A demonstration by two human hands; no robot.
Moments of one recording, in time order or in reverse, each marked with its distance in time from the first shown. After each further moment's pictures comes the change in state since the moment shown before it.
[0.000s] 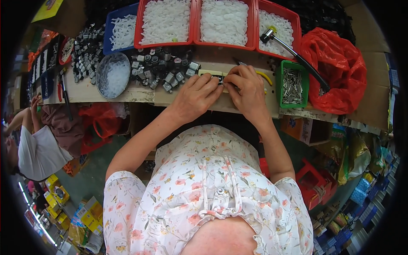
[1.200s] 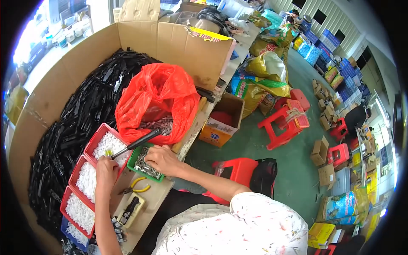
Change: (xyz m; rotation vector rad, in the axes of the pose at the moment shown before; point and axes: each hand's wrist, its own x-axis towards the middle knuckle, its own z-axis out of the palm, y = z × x) left_hand 0.225 -0.046 0.073 -0.201 -0.253 0.194; right_hand -0.073 0.104 -0.075 -0.185 0.499 0.361
